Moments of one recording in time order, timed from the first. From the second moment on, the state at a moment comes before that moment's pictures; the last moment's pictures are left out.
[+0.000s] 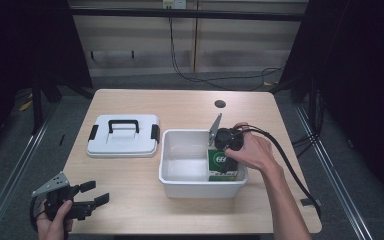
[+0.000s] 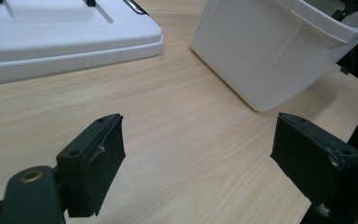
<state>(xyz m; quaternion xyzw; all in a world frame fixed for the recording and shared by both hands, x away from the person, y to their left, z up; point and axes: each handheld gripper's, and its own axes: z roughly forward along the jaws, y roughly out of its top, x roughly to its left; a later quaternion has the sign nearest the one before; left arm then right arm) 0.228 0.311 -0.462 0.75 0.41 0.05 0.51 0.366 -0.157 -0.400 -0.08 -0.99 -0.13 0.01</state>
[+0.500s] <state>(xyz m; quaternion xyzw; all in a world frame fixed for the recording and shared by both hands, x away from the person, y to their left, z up) 0.229 0.311 -0.463 0.75 0.42 0.06 0.51 0.360 -0.172 -0.382 -0.11 -0.97 -0.22 0.00</state>
